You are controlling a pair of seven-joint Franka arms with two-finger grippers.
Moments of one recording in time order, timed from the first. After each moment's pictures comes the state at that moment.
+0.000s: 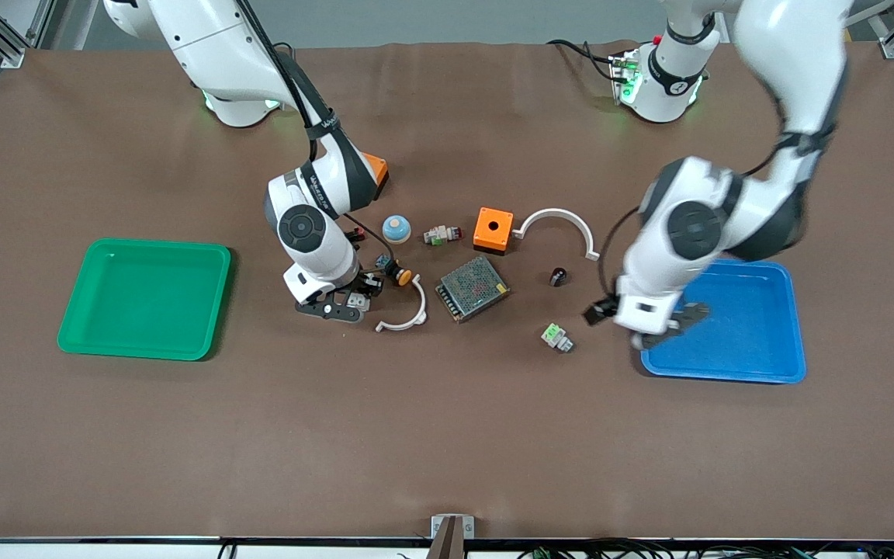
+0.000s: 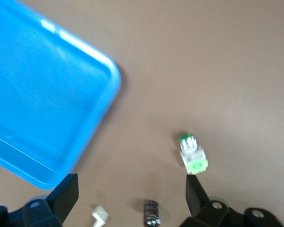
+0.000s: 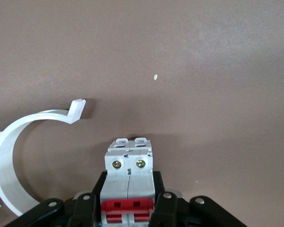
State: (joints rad) left arm -0.06 0.37 -0.31 -1.71 0.17 2.07 -0.89; right arm 0.66 0.54 -0.12 -1.91 0.19 2.43 0.61
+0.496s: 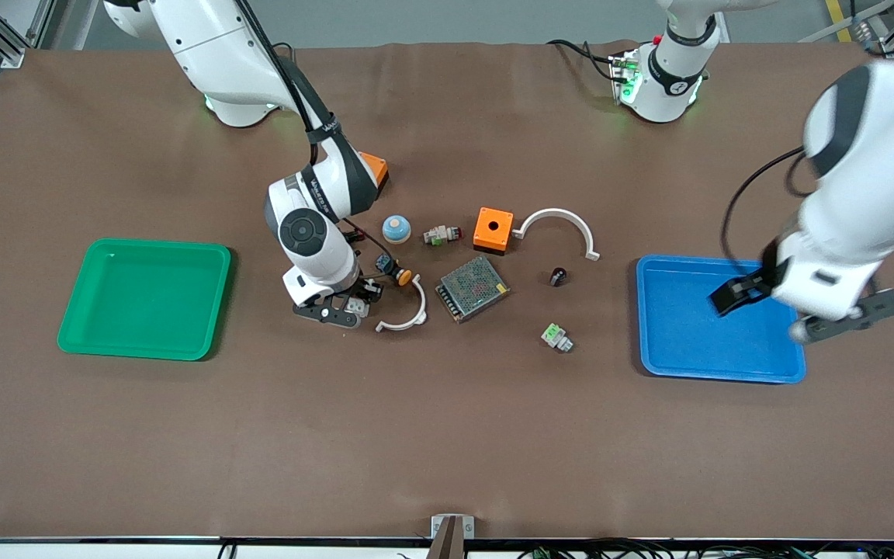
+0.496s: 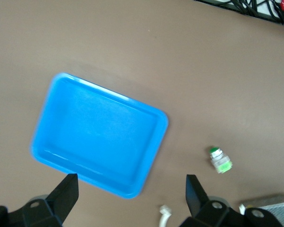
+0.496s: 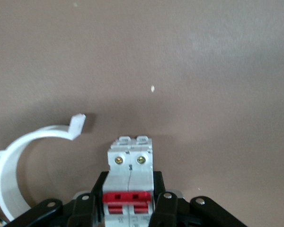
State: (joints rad) left arm 0.08 0.24 -0.30 -1.44 0.17 1.73 -0.48; right arm 0.66 0.56 -0.13 -1.87 0.18 2.42 0.66
